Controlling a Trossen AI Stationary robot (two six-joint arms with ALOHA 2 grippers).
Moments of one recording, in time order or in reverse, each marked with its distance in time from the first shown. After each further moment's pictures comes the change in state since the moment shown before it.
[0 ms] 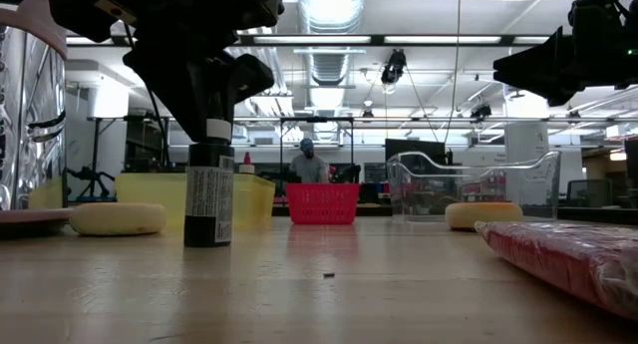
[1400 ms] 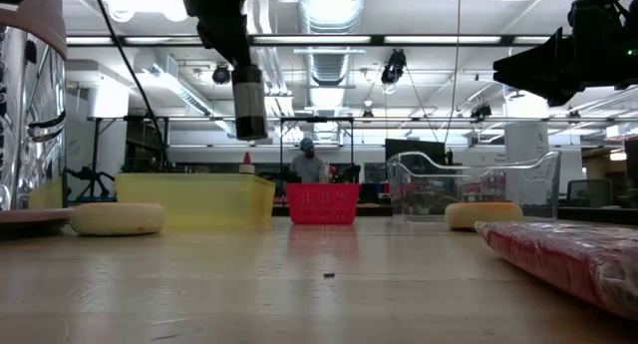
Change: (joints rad) left arm 0.170 -0.180 0.174 -0.256 -0.227 -0.346; right arm 0.000 0.000 0.000 -0.006 0.000 0.000
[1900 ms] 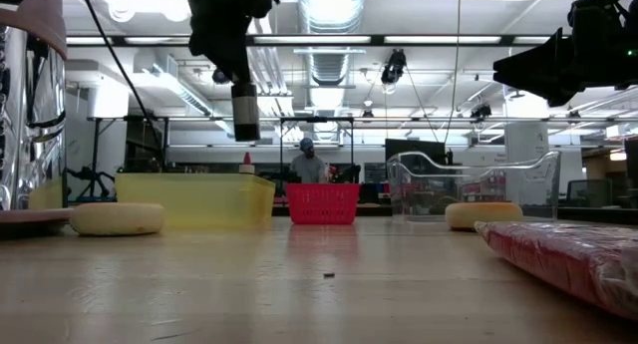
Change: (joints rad) left arm 0.181 -0.044 -0.001 -0.055 -0.081 -0.073; right arm 0.000 0.000 0.000 -0.002 0.000 0.000
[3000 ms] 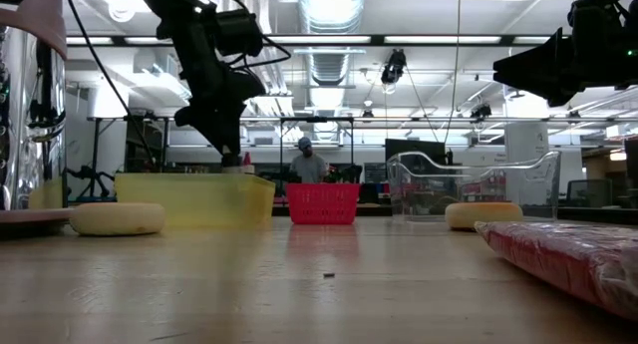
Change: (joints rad) left arm 0.357 0.000 -0.319 0.312 0.168 0.001; right arm 0.000 0.000 0.000 0.001 0.000 0.000
